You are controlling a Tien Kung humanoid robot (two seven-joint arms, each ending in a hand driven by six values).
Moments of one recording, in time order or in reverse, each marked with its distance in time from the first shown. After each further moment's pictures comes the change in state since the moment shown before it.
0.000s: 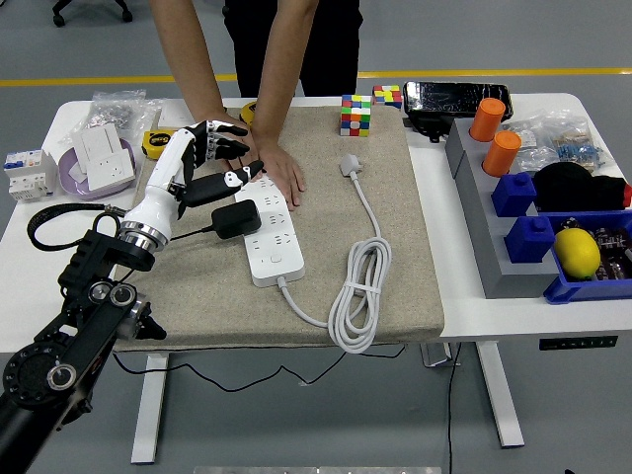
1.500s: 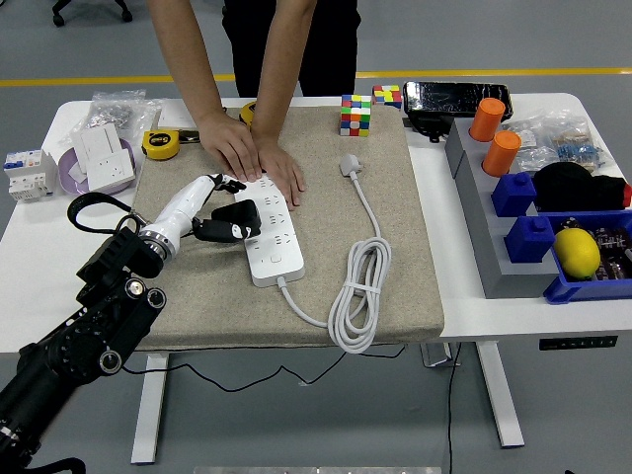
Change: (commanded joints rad) left arm -0.122 -0.024 0.031 0.342 0.633 -0.086 0.114; right arm -0.003 -0.002 -0.008 0.000 0.003 0.000 -0.001
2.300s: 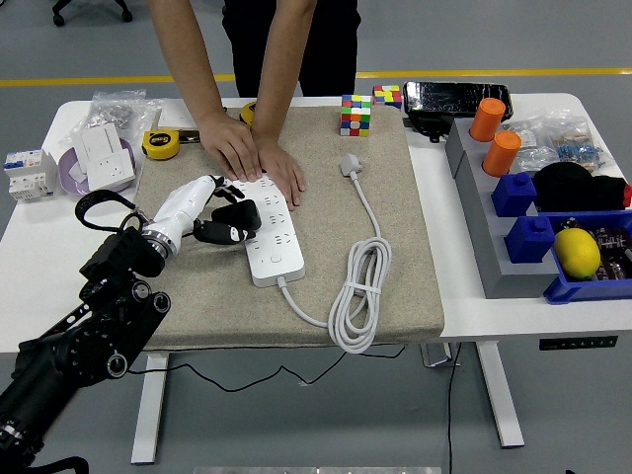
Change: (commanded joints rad) left arm -0.007 -0.012 -0.006 0.015 0.136 0.022 0.008; right arm 0.002 -0.001 -0.002 0.000 0.003 -0.001 0.001
